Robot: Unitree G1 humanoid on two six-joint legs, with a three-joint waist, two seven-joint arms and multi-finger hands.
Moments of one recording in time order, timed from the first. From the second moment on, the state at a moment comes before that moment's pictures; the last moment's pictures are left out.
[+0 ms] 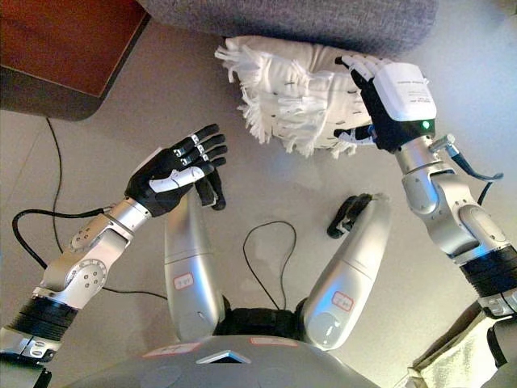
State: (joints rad) left arm 0.01 0.76 -0.25 -0.06 -0.96 -0.04 -0.31; right arm -0.32 -1.02 0.40 -0.02 -0.37 0.00 -0.30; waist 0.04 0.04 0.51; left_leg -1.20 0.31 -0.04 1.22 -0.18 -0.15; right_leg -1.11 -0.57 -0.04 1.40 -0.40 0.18
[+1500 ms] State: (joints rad) left arm 0.01 0.76 -0.24 -0.10 -0.99 0.01 -0.33; right arm -0.52 -0.92 0.50 0.21 -0.45 0.22 -0.27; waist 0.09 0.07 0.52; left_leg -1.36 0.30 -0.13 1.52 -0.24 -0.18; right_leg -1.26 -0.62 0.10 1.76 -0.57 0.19
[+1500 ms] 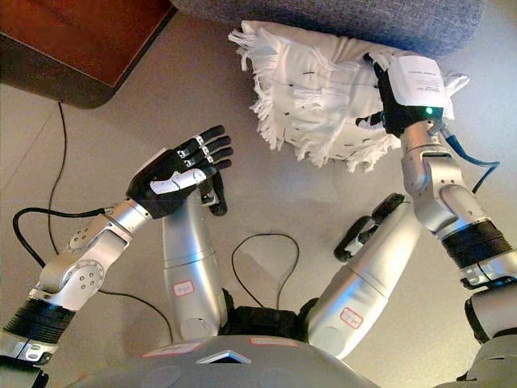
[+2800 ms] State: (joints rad) left arm -0.04 0.66 -0.26 -0.11 -0.98 0.03 -0.28; right arm -0.75 -0.74 0.55 0.40 -0.55 0.48 -0.09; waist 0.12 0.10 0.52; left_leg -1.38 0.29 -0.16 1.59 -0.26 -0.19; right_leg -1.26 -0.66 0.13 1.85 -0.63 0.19
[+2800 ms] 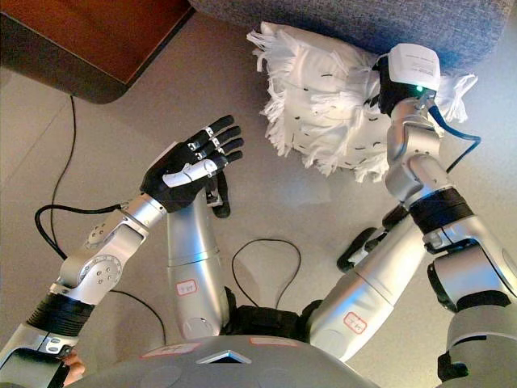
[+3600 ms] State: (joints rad) left arm -0.05 0.64 -0.27 -0.12 -0.97 0.04 -0.26; right arm -0.74 -0.72 0.51 0.41 -0.48 0.43 -0.17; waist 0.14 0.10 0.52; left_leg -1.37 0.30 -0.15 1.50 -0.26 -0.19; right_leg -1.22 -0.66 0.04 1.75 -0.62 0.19
